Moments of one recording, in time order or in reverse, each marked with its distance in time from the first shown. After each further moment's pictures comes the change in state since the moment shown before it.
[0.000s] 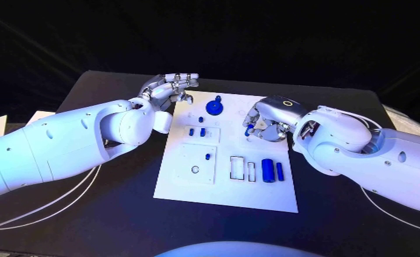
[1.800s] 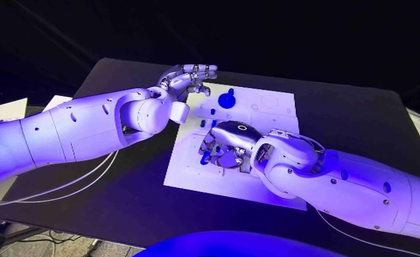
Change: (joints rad) left arm 0.000 0.020 0.000 0.003 -0.001 0.000 -0.001; left_hand 0.000 0.000 0.000 -0.005 0.000 0.000 0.000 0.000 -0.001 -0.004 -0.004 0.008 0.000 0.000 0.000 0.000 -0.003 0.000 0.000 0.000 -0.006 -0.001; right arm -0.112 0.281 -0.035 -0.057 0.088 0.012 0.077; right_hand 0.000 0.000 0.012 -0.005 0.013 -0.001 0.000 0.000 0.000 0.000 0.000 -0.002 0.001 0.004 -0.003 -0.001 -0.008 0.000 0.000 0.000 0.000 0.000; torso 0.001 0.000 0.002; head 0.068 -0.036
